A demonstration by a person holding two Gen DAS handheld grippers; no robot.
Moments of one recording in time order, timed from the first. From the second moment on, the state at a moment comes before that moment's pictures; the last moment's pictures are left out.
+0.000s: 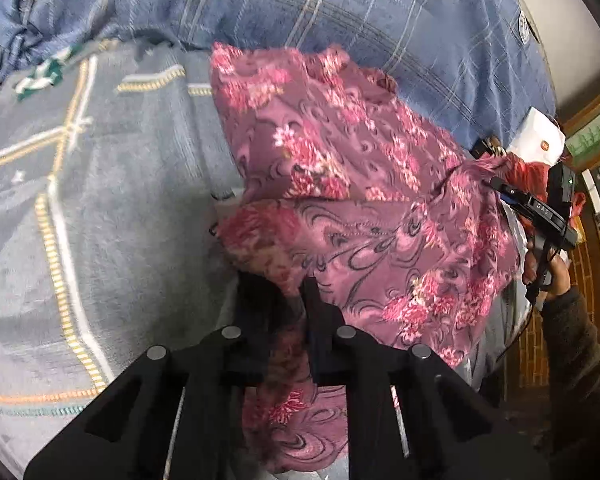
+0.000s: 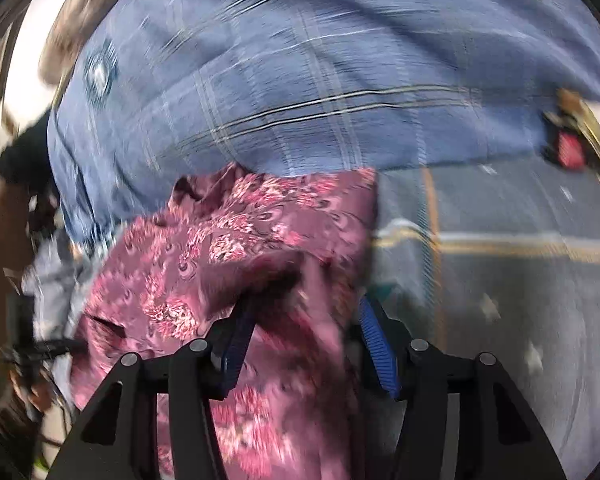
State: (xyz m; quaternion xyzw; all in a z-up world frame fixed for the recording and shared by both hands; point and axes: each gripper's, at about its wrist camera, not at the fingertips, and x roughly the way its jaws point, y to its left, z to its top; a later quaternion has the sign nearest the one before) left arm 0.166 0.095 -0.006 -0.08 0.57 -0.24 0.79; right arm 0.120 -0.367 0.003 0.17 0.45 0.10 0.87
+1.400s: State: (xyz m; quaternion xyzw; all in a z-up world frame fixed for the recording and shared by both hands) left arm 0.305 0.097 0.026 -0.12 0.50 -0.17 0.84; right arm 0.183 -0.382 0.012 0.31 0.38 0.09 0.87
